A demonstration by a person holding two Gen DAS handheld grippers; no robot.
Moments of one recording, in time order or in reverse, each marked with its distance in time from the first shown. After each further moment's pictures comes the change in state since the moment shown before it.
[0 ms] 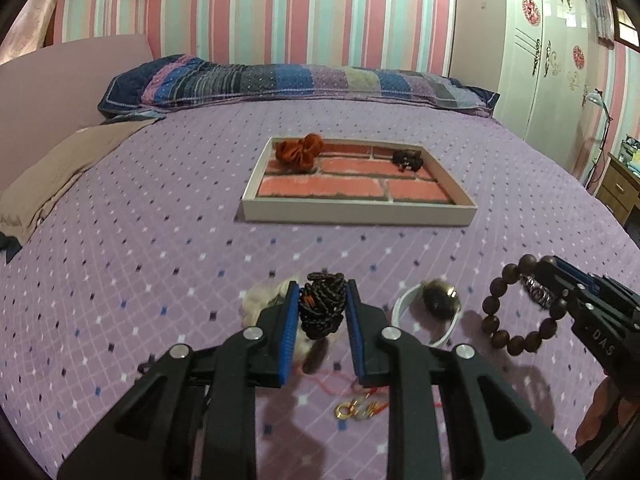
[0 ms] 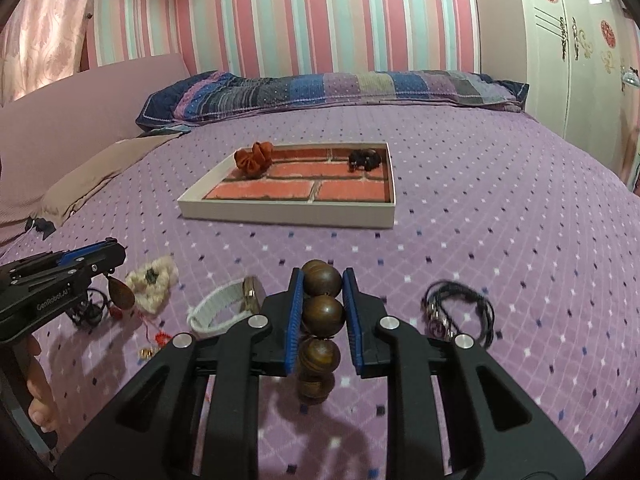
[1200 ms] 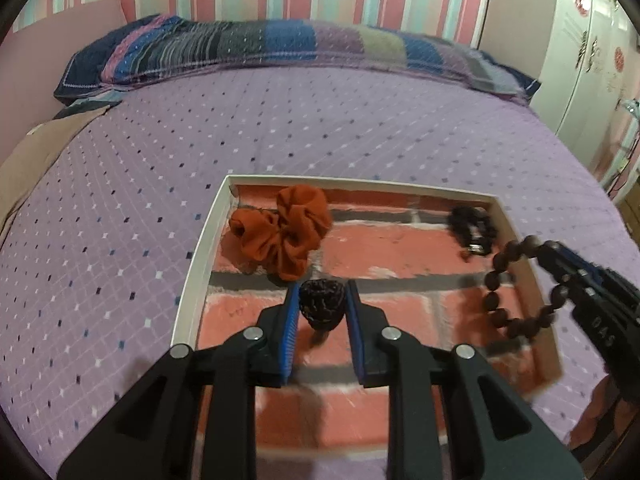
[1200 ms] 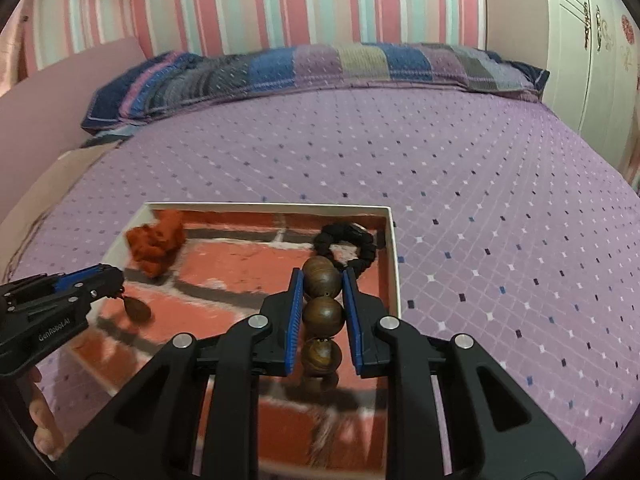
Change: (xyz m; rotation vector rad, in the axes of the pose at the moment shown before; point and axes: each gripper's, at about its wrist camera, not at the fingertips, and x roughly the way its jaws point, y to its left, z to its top) left arm 0.238 0.019 0.169 -0.037 0.198 0.016; right arm 0.235 -0.053 0.168 0.030 0.138 -0.076
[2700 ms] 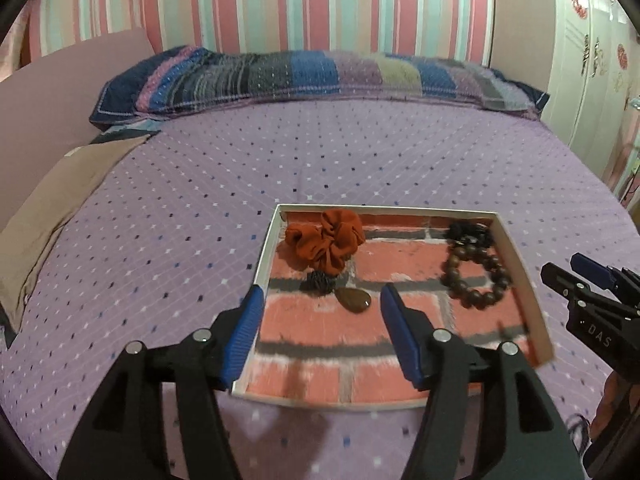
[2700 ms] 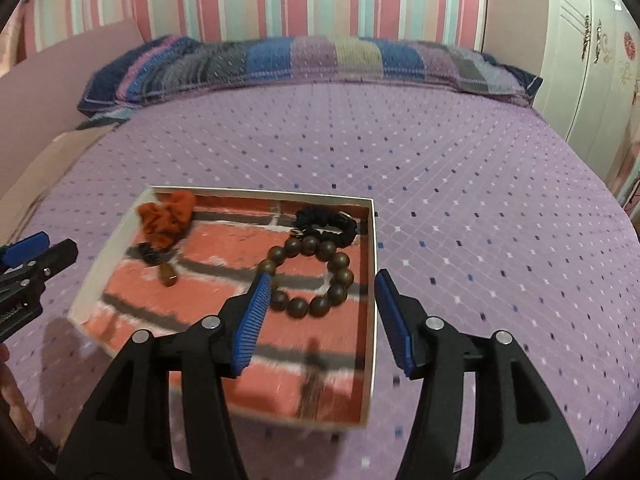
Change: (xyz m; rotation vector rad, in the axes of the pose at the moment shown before) left arm -0.095 0.003 -0.016 0.015 -0.117 0.087; right arm -0.056 0.008 -0.007 -0.044 0.030 -0.038
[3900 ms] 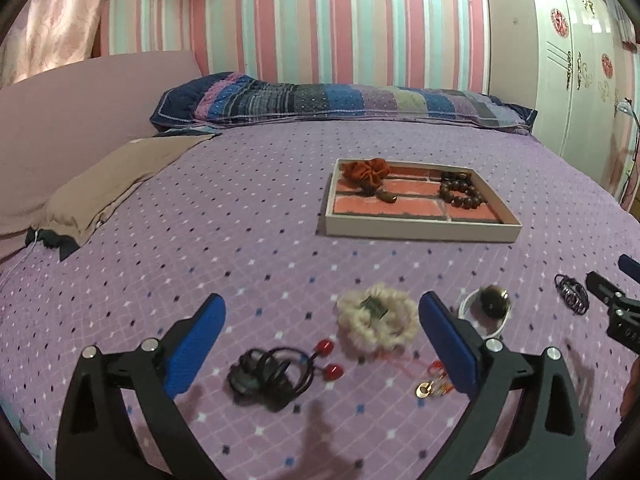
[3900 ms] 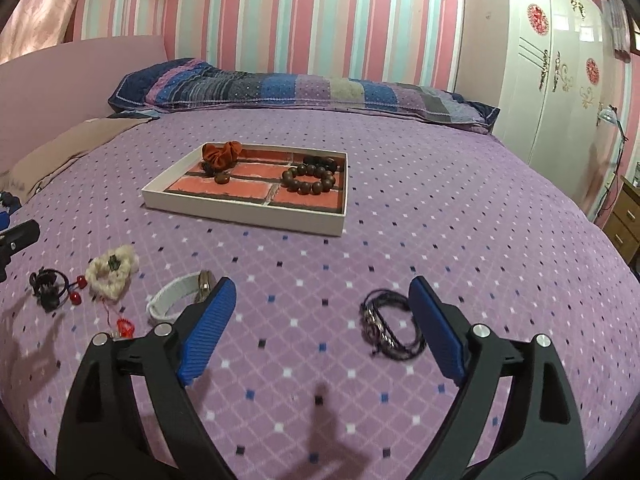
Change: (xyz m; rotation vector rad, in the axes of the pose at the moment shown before) left arm -0.168 0.051 -0.198 -0.037 -0.149 0.067; right arm -0.175 0.018 -0.203 -0.056 -0.172 -0.073
